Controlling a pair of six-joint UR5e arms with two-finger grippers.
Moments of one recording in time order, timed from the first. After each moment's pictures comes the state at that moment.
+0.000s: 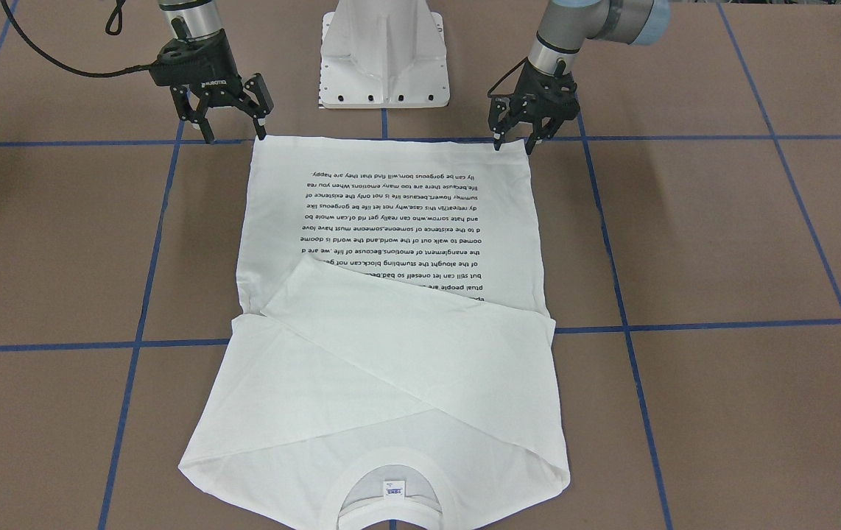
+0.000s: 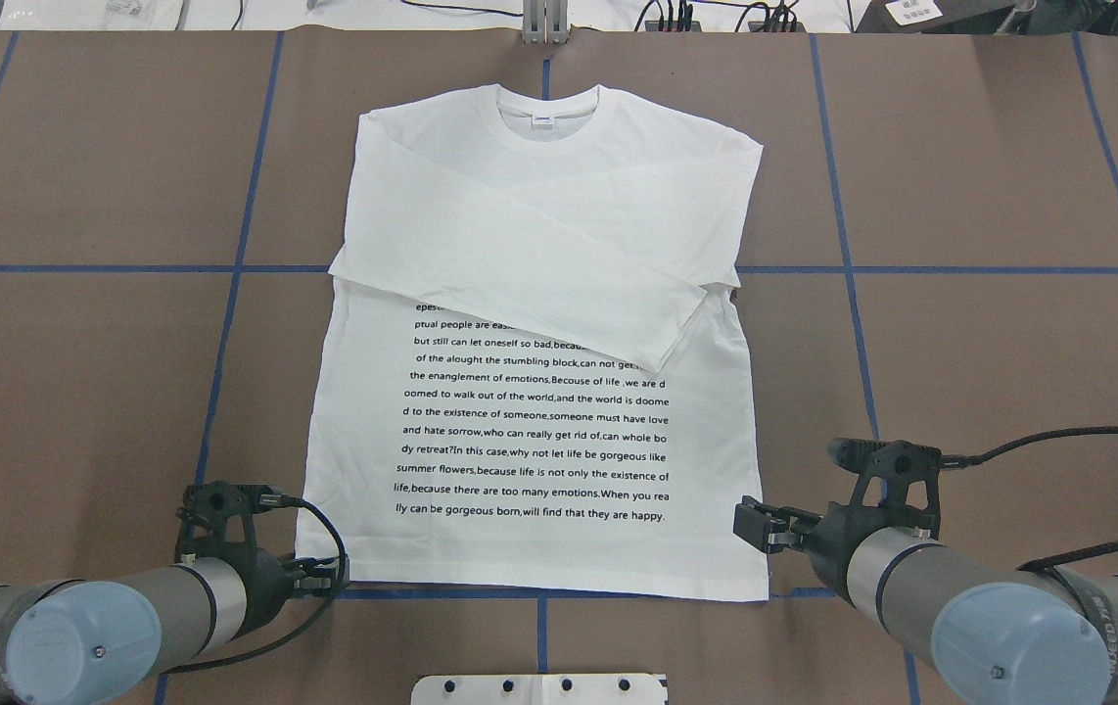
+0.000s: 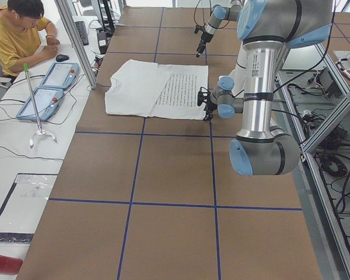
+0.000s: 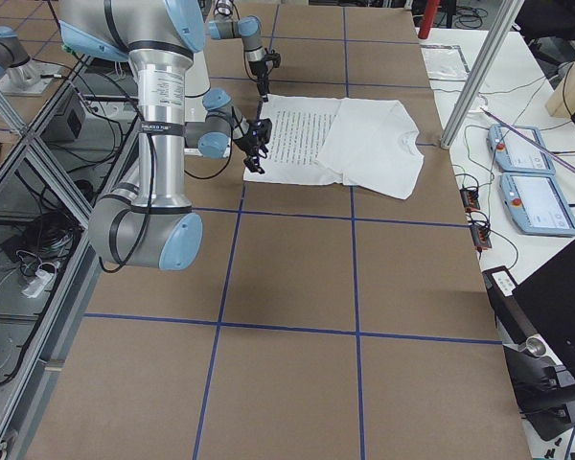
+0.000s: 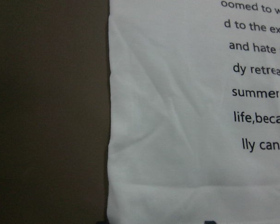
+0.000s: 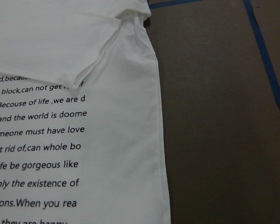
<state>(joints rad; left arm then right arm) -0.12 -1.59 -2.00 -2.12 -1.42 -1.47 0.12 -1.61 2.22 -1.27 1.24 1.56</state>
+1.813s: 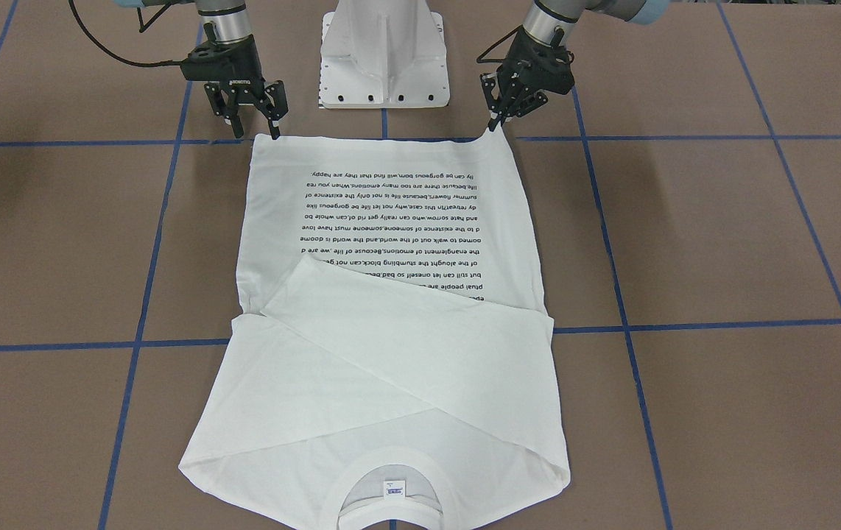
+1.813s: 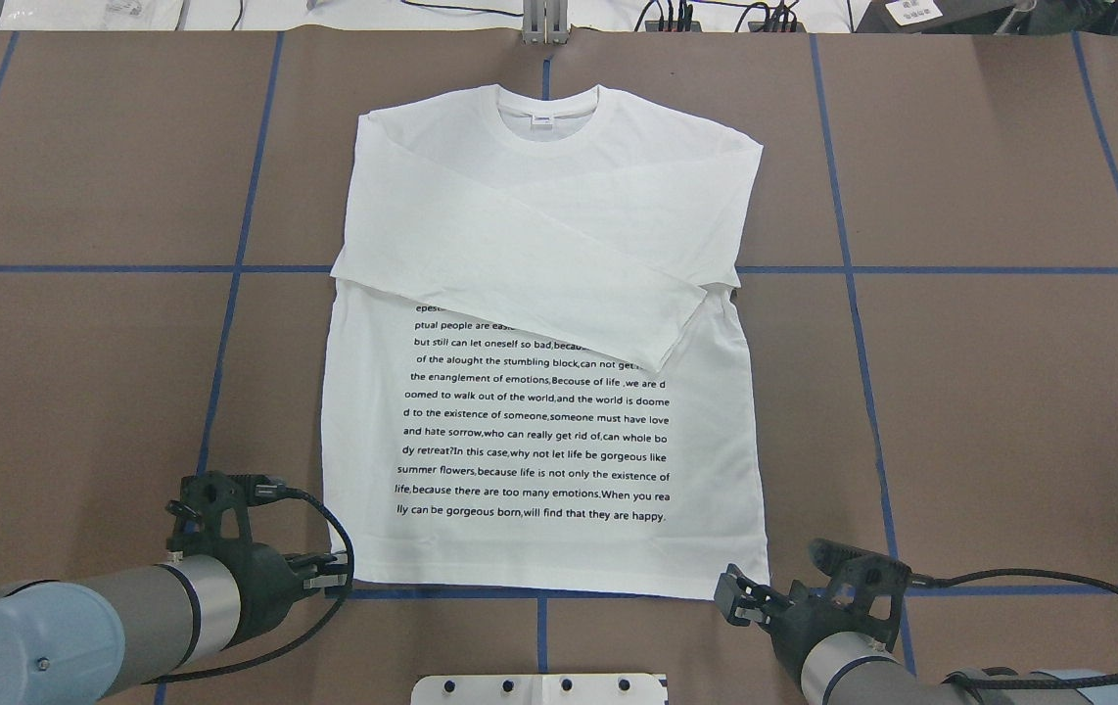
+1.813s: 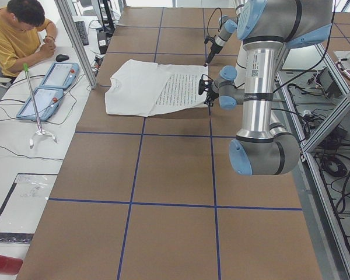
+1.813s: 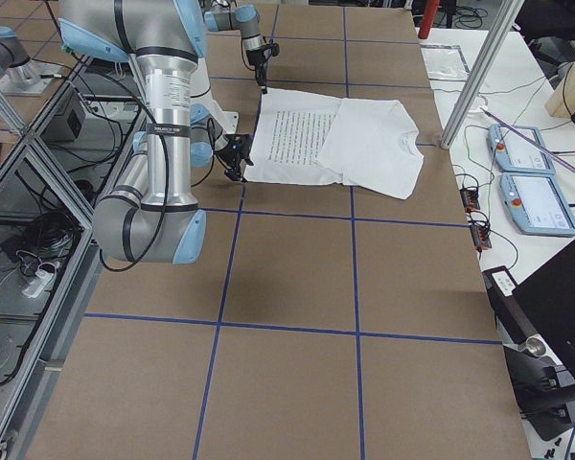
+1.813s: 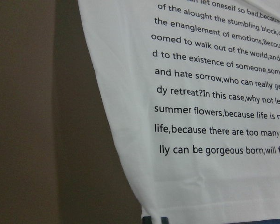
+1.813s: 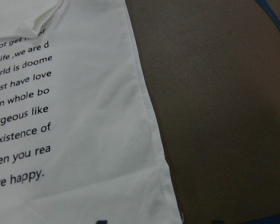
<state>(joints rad) -0.12 -1.60 -2.12 -2.12 -1.42 -1.47 -0.08 -1.58 2.09 -1.27 1.05 1.89</state>
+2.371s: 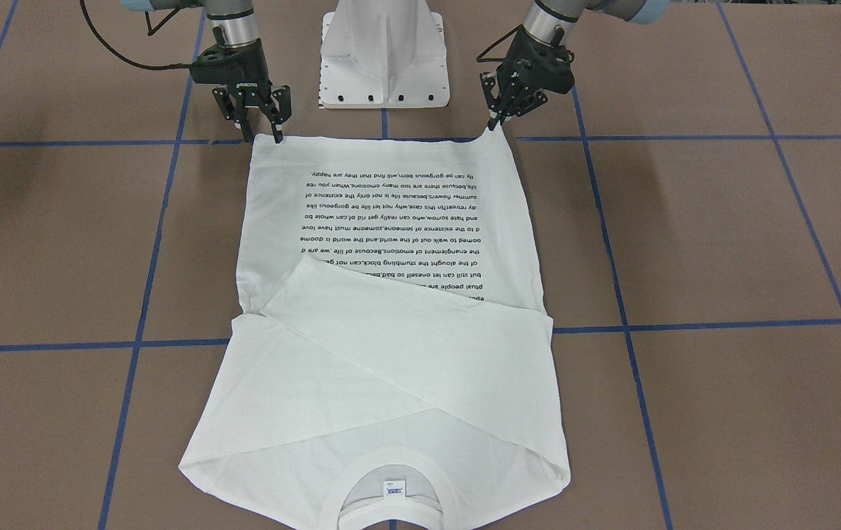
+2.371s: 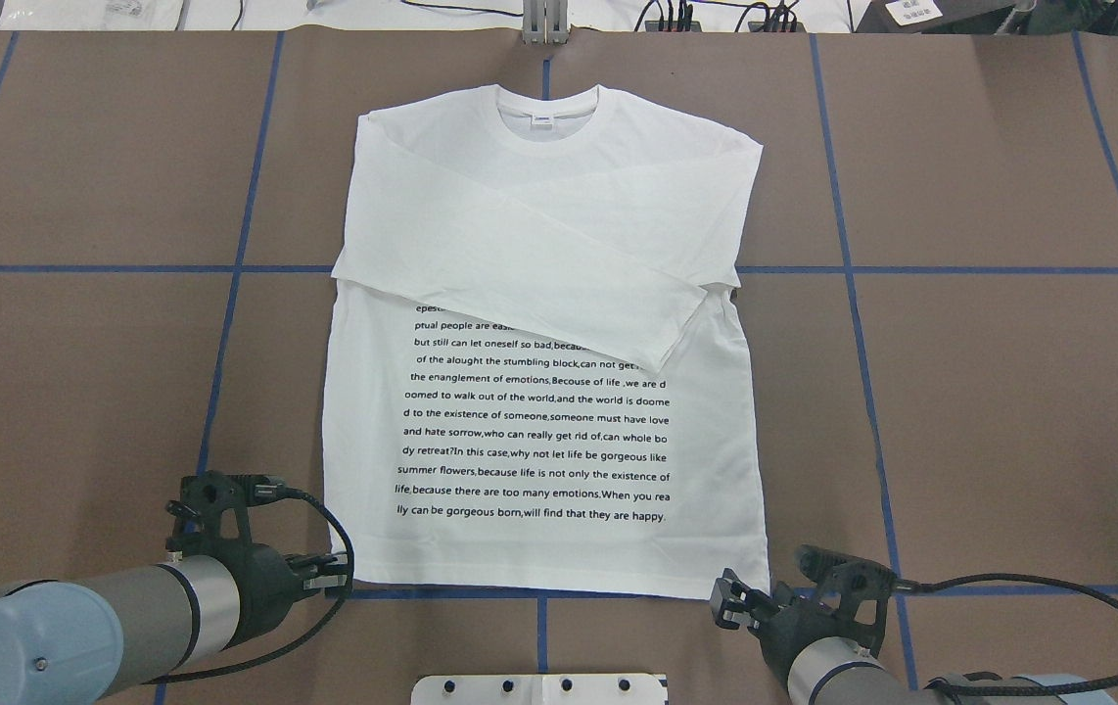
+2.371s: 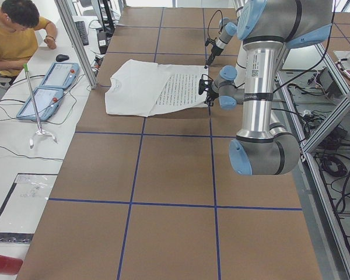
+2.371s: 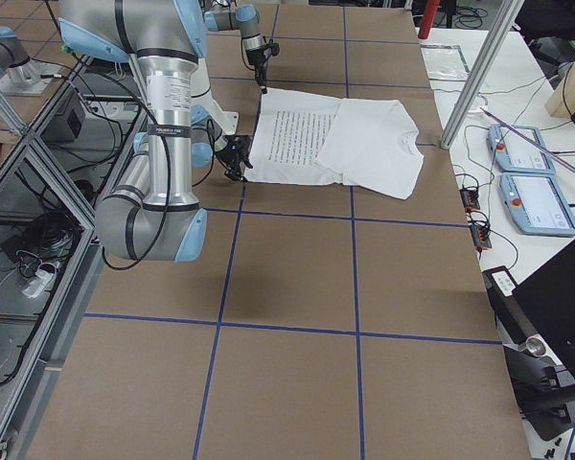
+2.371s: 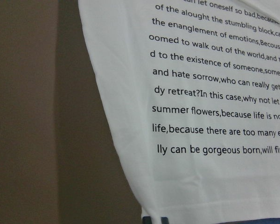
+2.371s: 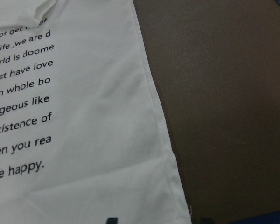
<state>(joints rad) -0.12 -1.60 -2.12 -2.13 -1.43 -1.47 -0.09 -1.56 2.07 -1.28 1.04 1.89</state>
